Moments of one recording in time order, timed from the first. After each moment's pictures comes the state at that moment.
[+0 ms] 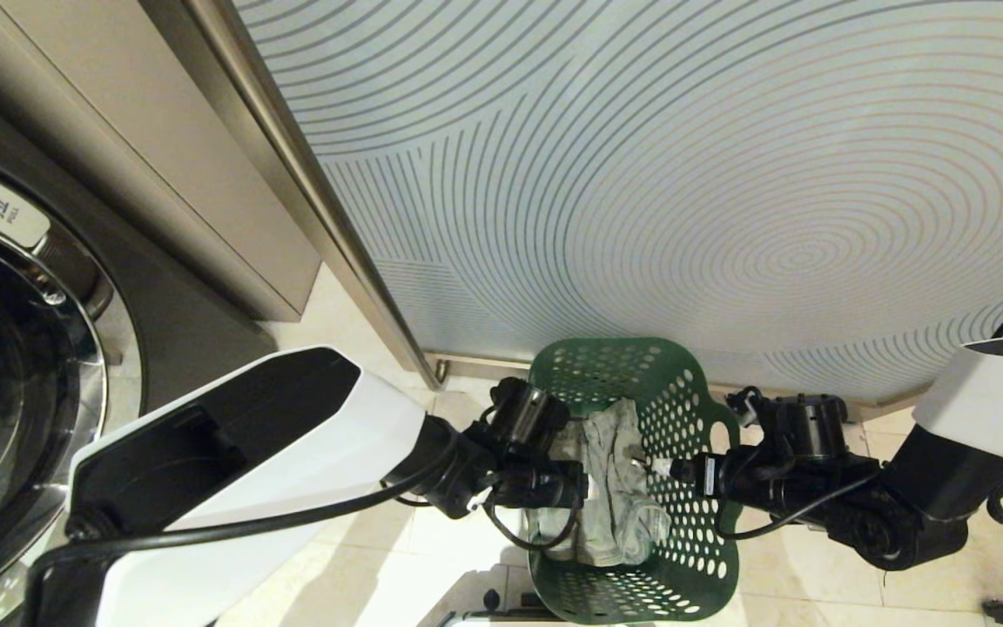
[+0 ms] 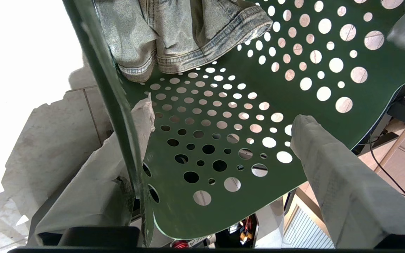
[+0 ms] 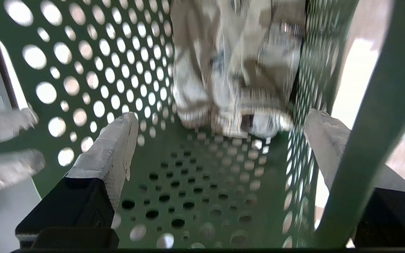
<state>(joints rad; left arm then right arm) -0.77 2.40 -1.43 -0.19 -0.08 -0.47 0.18 2.20 -0.68 -0.94 0.21 0.29</state>
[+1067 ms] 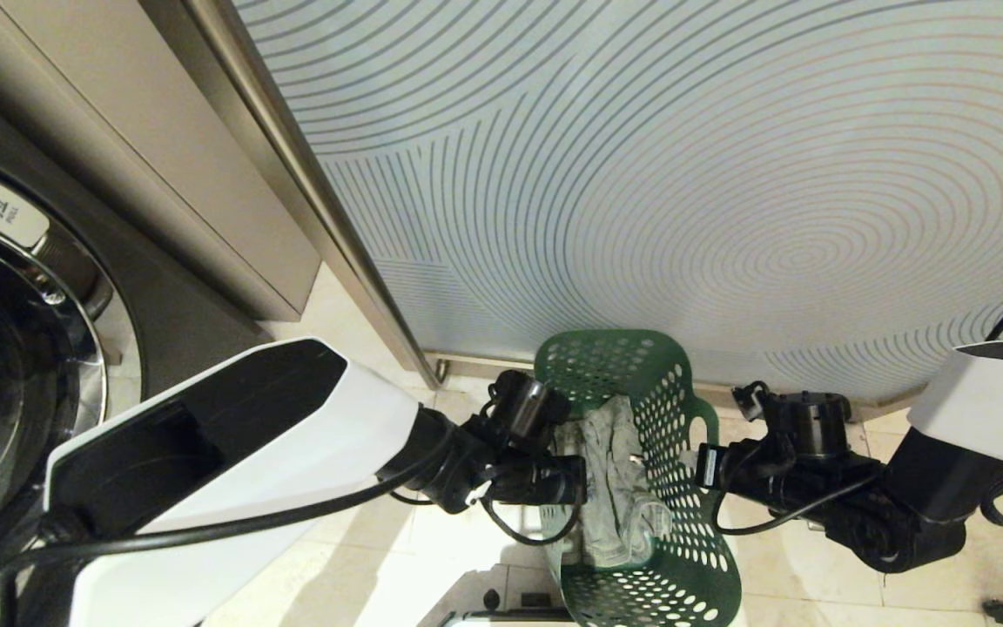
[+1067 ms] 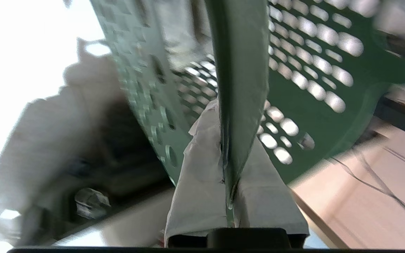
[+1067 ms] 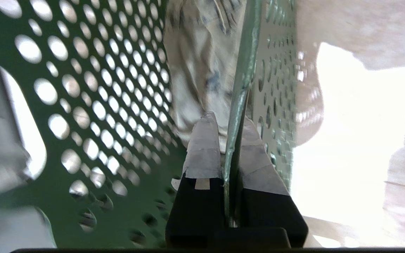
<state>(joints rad) -0.78 2.36 -1.43 -0.16 -0.14 -0.53 0.18 2.20 -0.68 -1.03 0.19 0.34</state>
